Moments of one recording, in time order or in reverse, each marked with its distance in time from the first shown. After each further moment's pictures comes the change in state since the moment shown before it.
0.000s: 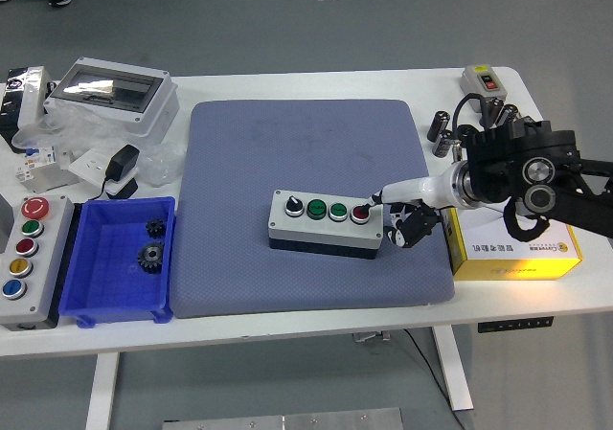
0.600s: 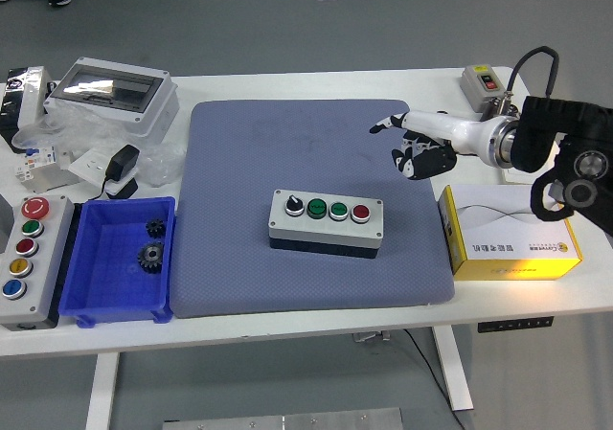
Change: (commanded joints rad) left arm 0.016 -0.022 0.001 0.002 0.007 -0.001 -0.002; right arm -0.456 0.120 0.614 -0.033 -0.444 -0.168 0.189
